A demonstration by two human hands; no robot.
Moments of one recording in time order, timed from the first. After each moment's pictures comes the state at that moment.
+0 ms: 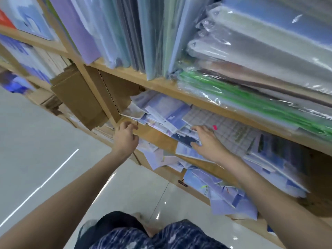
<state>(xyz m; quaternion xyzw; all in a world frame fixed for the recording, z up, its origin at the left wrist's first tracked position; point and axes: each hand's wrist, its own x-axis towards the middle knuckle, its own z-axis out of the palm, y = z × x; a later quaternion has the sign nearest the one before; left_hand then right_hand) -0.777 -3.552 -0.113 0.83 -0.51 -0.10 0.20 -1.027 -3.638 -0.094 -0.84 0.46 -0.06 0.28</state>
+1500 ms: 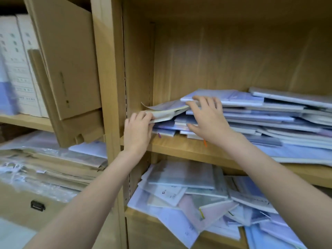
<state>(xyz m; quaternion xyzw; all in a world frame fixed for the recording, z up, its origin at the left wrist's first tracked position) -0.587 -3.689 -0.365 0.58 -0.65 0.24 0.43 -0.787 -3.695 -0.306 -0.81 0.45 -0.24 -0.29</state>
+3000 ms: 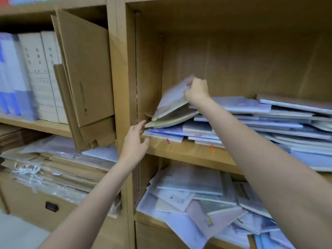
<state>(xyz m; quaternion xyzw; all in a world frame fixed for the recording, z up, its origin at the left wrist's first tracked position) -0.561 -3.655 -0.362 0.58 -0.62 -0.08 0.53 -0.723 -3.726 -0.222 -0.71 0.53 -0.44 0.13</state>
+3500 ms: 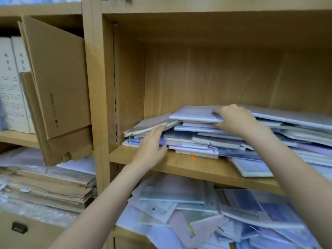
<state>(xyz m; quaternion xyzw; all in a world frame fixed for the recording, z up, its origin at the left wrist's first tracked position) -0.639 -3.688 -0.343 0.52 -0.74 -0.03 0.44 -0.861 -3.687 -0.232 -0.74 0.63 -0.09 -0.21</state>
